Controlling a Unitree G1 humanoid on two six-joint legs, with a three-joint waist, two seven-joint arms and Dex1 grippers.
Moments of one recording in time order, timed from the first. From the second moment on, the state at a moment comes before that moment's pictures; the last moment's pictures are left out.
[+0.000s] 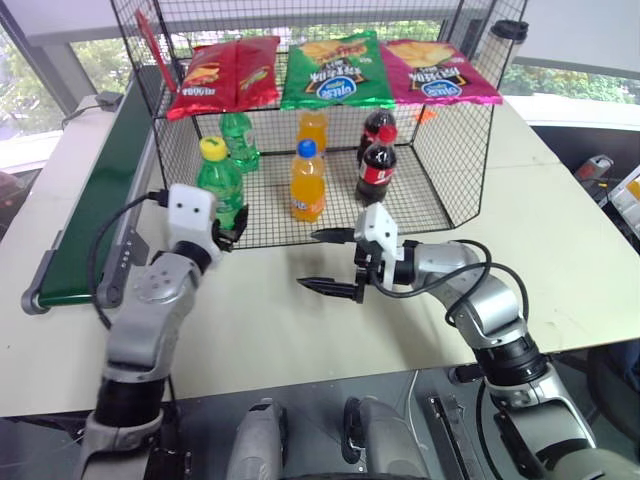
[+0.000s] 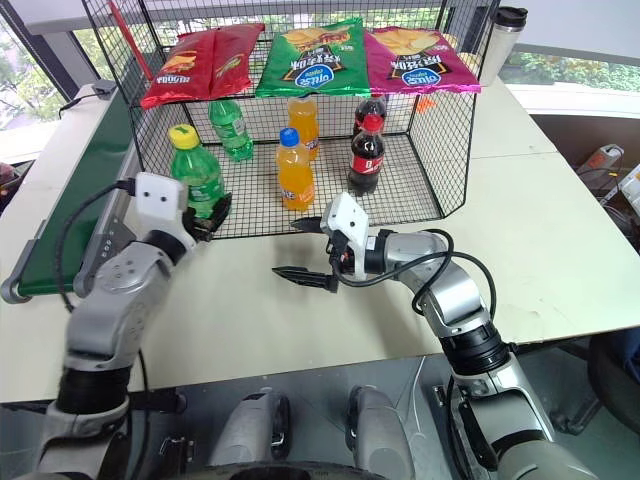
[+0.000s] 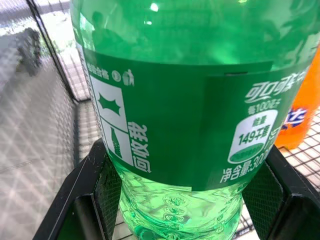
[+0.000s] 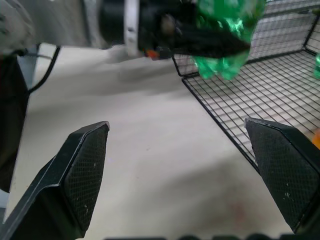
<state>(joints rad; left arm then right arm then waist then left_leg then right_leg) -0.35 0.34 0.03 -0.20 -0.20 0.51 -0.10 -0.52 -0.41 0.23 -0.15 0.35 0.45 0.95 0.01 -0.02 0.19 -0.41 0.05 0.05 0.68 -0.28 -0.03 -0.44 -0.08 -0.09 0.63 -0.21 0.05</state>
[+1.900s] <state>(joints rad) 0.05 0.26 0.11 -0.67 -0.17 0.72 -0.10 -0.52 -0.40 0.25 -0.03 0.21 0.39 0.88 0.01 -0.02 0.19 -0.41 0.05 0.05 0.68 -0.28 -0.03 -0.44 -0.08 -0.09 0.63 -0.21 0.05</state>
